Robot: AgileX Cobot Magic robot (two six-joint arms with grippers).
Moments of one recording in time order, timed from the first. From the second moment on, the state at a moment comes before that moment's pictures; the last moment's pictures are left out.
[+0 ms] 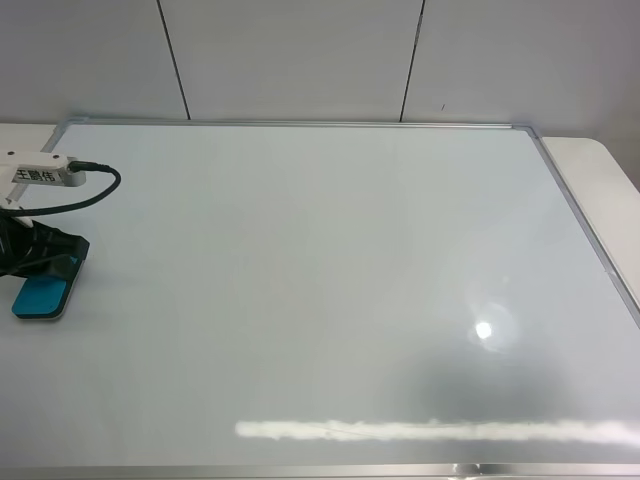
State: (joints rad) left arm 0.03 1.52 -0.60 0.03 0.31 0.01; right arm -0.02 0.00 -0.51 -0.02 1.06 -0.05
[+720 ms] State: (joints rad) left arm 0.03 1.56 -0.60 0.04 0.32 0.02; right arm -0.02 0.00 -0.51 -0.02 1.06 -0.05
